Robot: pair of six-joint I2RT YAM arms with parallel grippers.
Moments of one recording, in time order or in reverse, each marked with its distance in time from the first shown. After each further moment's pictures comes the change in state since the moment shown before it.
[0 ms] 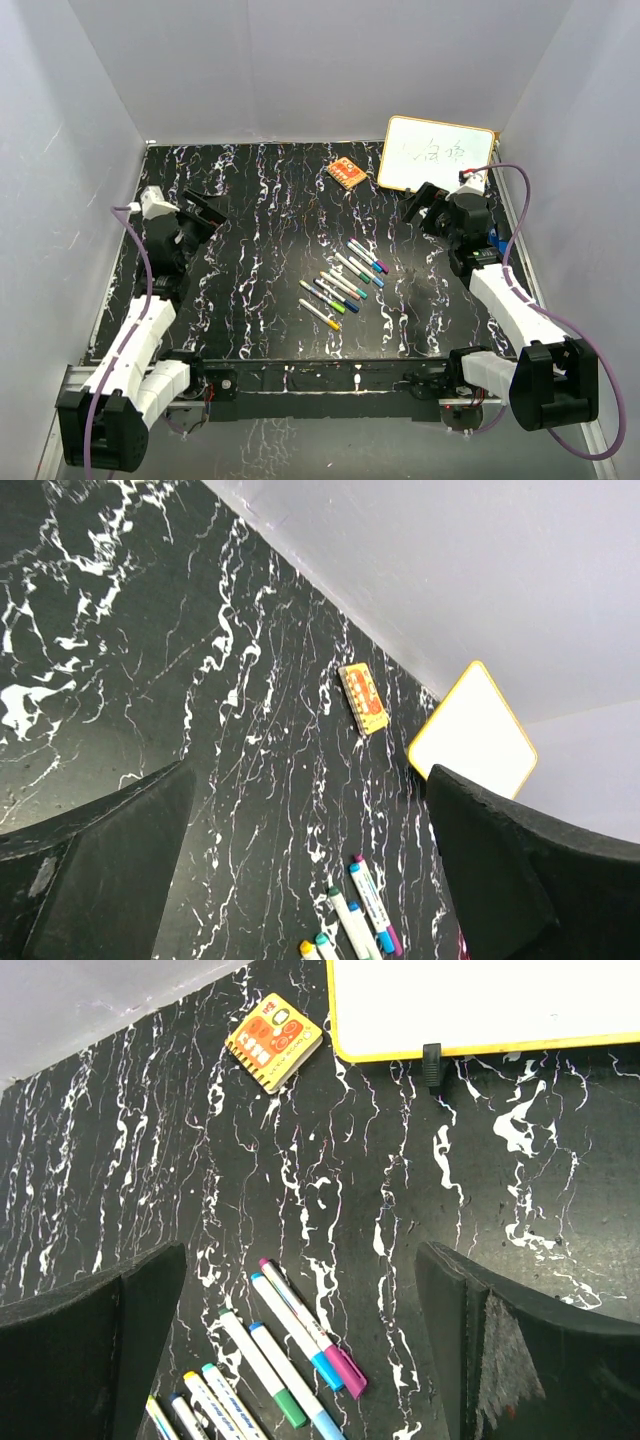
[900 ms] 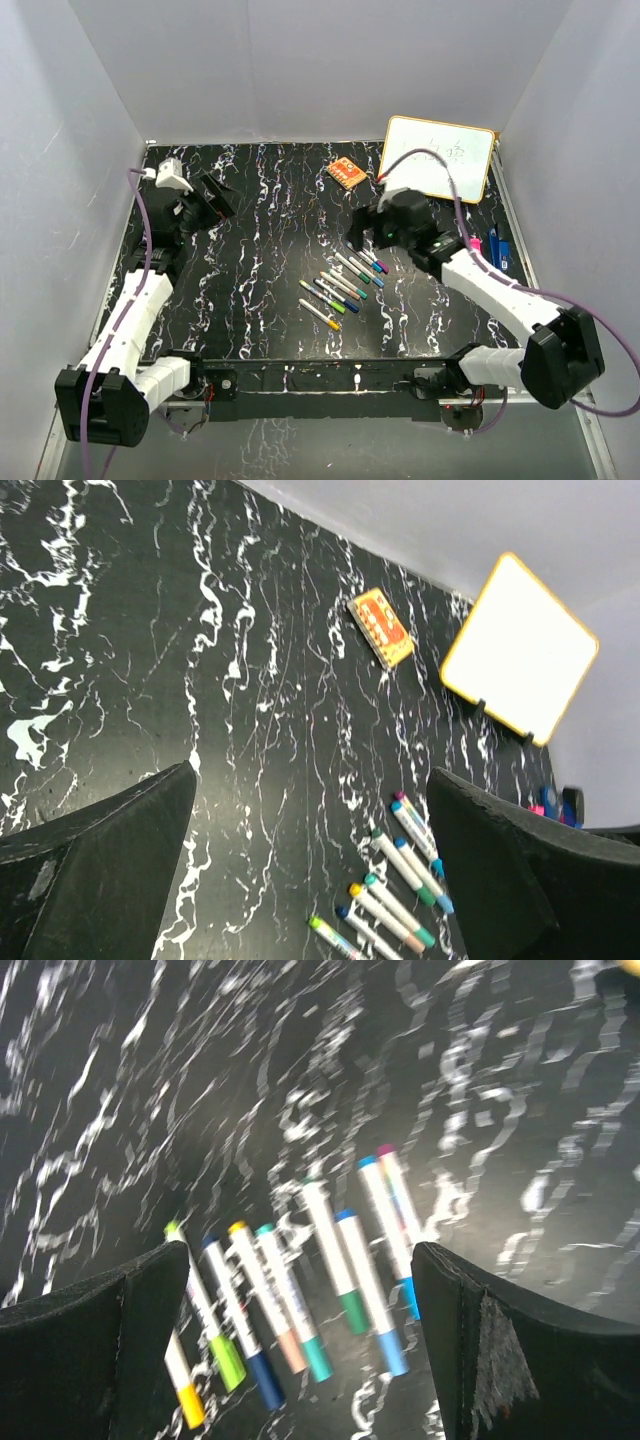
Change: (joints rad) left arm -0.002 0.119 0.238 -0.216 0.147 0.243; right arm 0.329 0.111 0.196 -0.251 0.005 -0.235
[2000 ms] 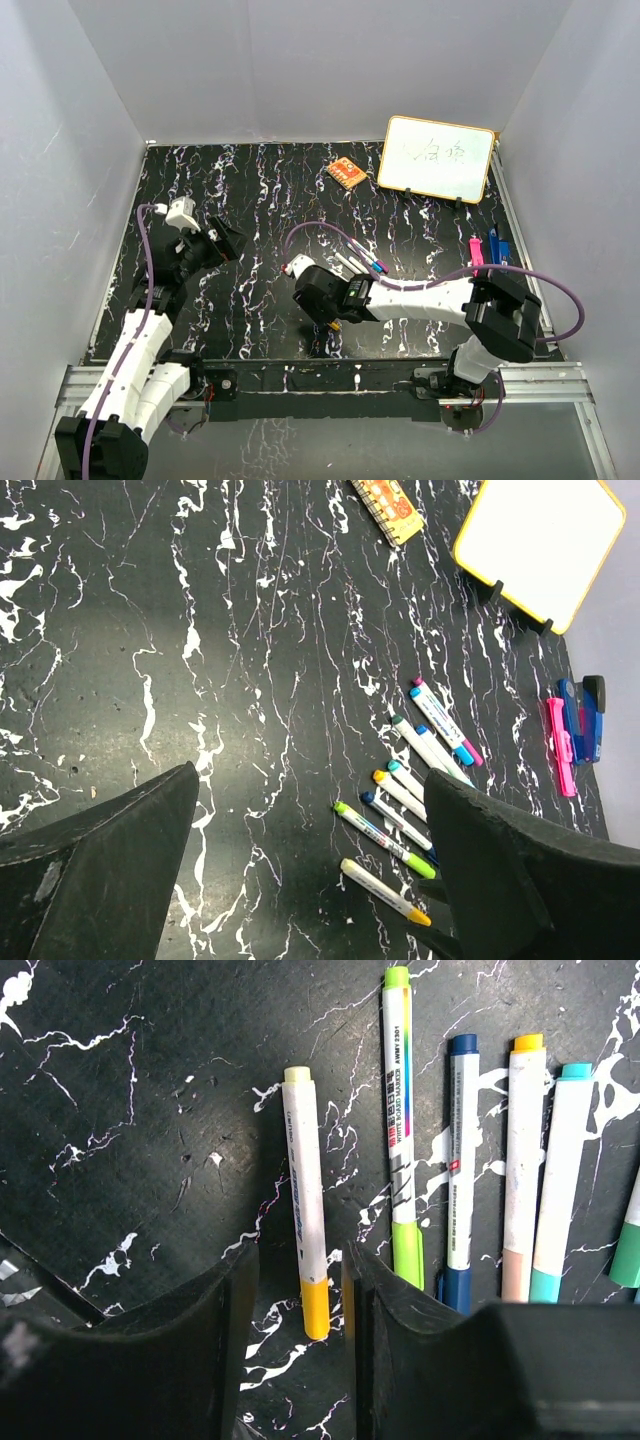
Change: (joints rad) left arm -0.009 -0.246 -0.251 -0.100 0.139 0.080; right arm 0.703 0.359 0.063 -0.188 0.276 0.008
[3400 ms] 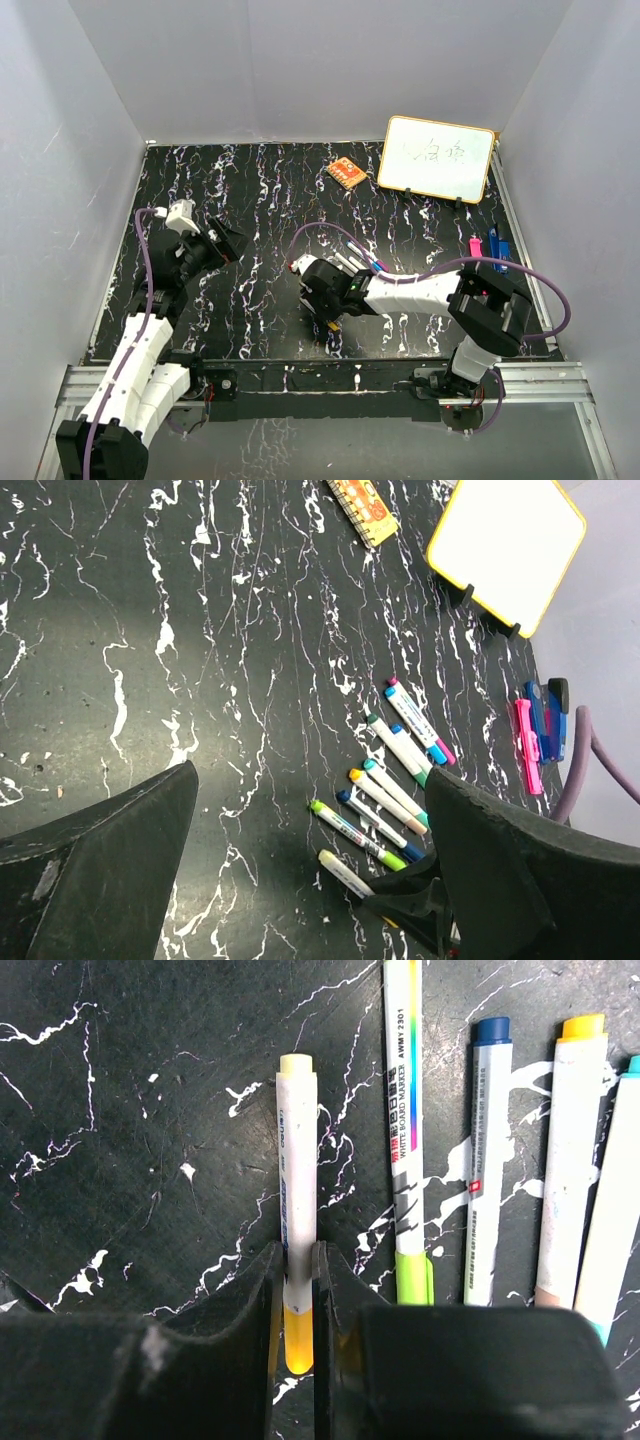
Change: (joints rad) left arm 0.000 -0.056 -0.040 0.033 0.024 -0.063; right arm -0.083 0.060 -0.051 0.092 -0.143 -0.006
